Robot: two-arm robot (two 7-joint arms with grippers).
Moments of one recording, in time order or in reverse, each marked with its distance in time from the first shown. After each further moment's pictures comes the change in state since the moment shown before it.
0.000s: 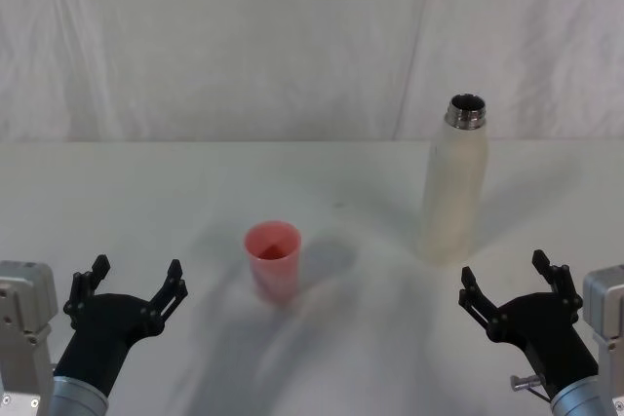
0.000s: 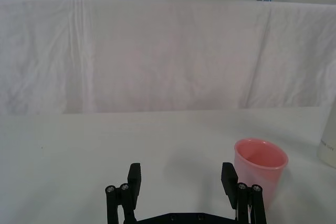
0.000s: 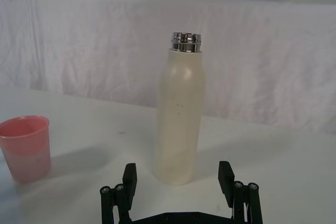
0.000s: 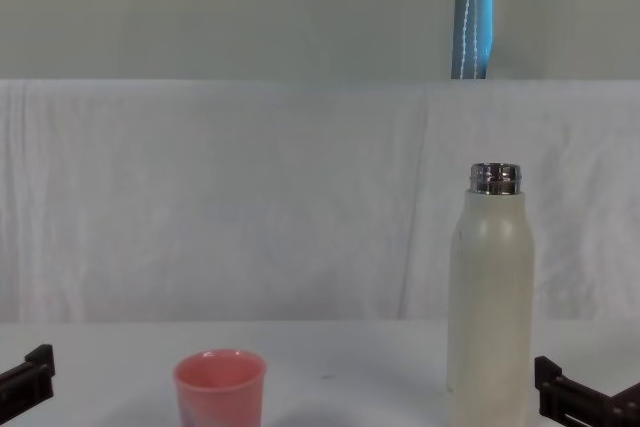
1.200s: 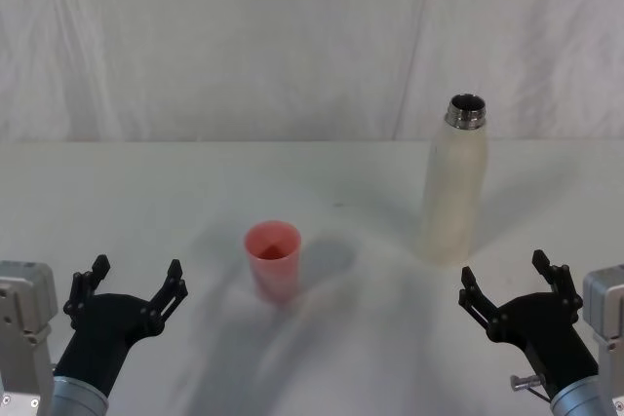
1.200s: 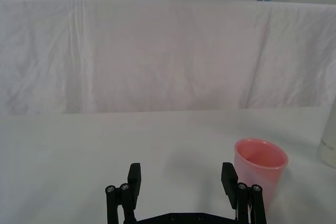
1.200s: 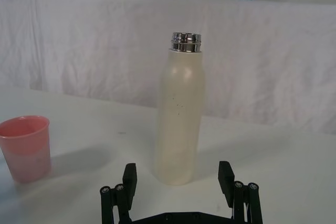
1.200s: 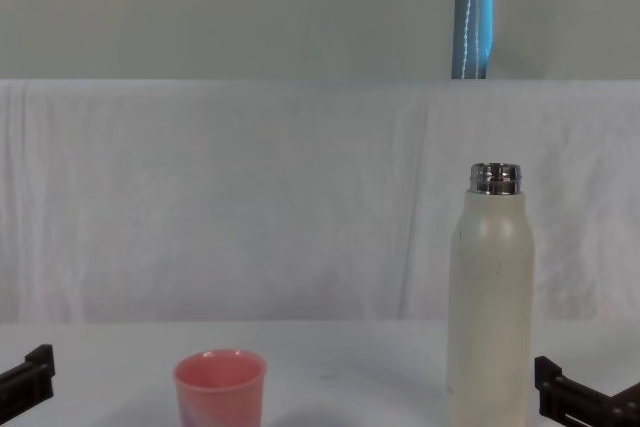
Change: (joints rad) left arm 0.000 0.000 0.000 0.000 0.000 0.000 0.000; right arm 0.000 0.000 0.000 0.000 0.000 0.000 0.000
